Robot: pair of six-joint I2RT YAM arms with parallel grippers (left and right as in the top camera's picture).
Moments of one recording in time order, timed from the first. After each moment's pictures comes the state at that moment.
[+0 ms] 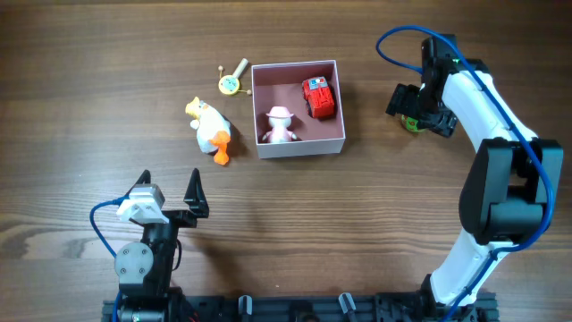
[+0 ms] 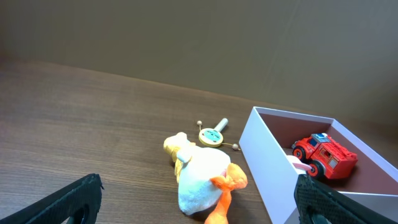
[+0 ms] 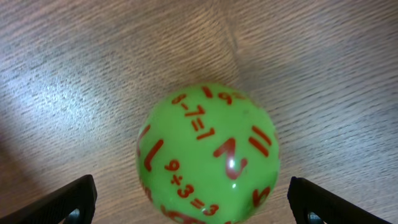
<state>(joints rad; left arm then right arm) -0.02 0.01 0.01 -0.07 0.04 -0.23 -0.01 2.00 1.46 -0.87 0.07 0.41</state>
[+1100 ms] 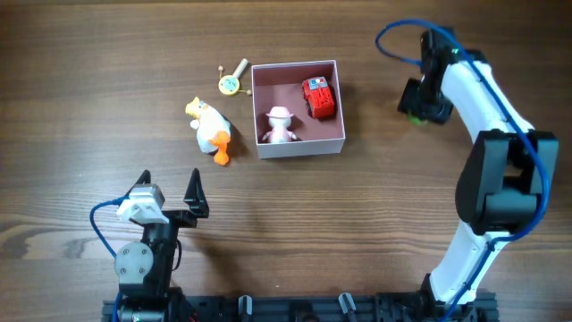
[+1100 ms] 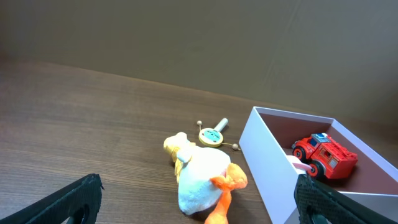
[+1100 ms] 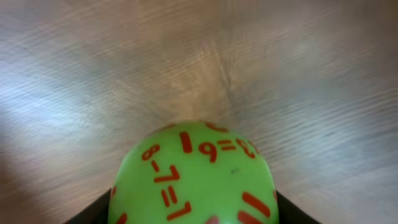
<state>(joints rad) -0.02 0.01 0.01 -0.07 0.04 -0.23 -0.01 2.06 1.63 -0.97 0.12 0.36</state>
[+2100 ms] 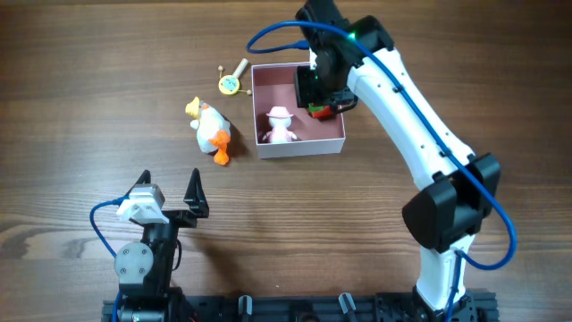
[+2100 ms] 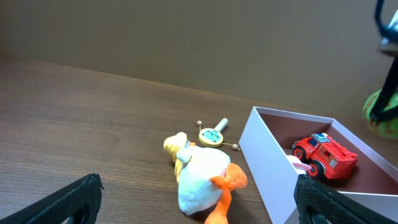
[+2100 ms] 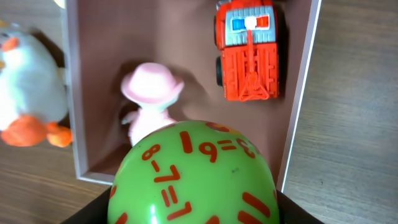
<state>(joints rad) -0.02 0.01 0.01 -0.07 0.04 -0.23 0.49 2.08 2.04 -1.29 -0.03 0.35</state>
